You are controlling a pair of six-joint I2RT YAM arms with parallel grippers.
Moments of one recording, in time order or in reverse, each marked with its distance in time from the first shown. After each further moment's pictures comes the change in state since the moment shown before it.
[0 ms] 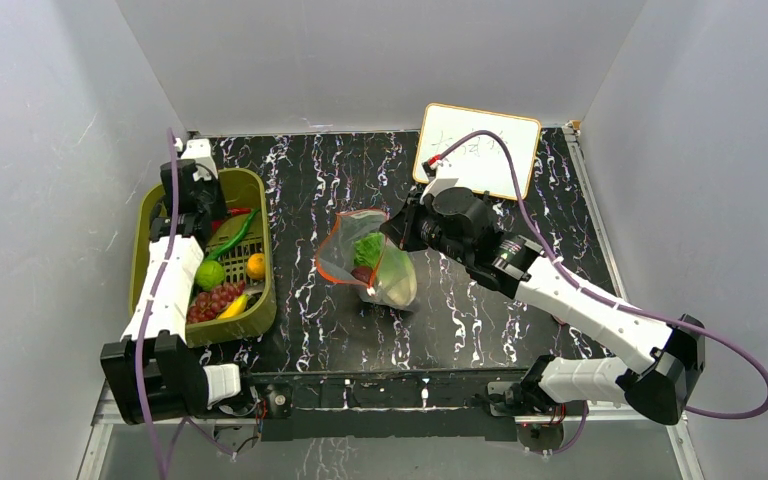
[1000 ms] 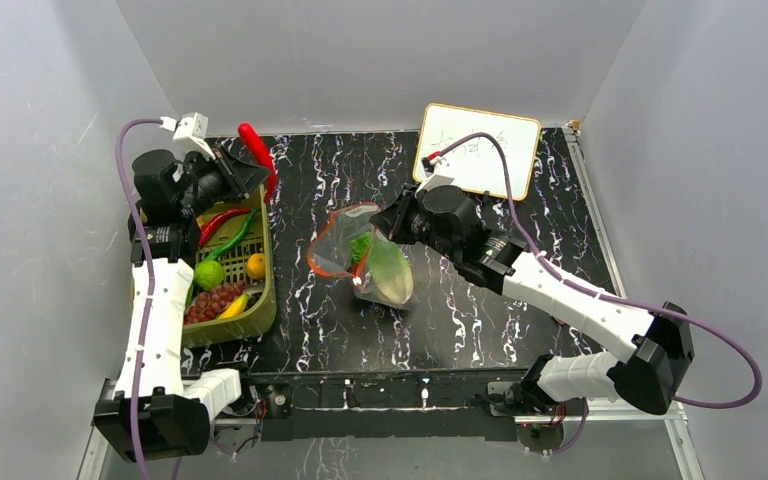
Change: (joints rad) left arm -0.029 -0.197 0.113 0.027 0.626 -0.407; right arm 0.000 0.068 -0.008 0.118 0.038 0.130
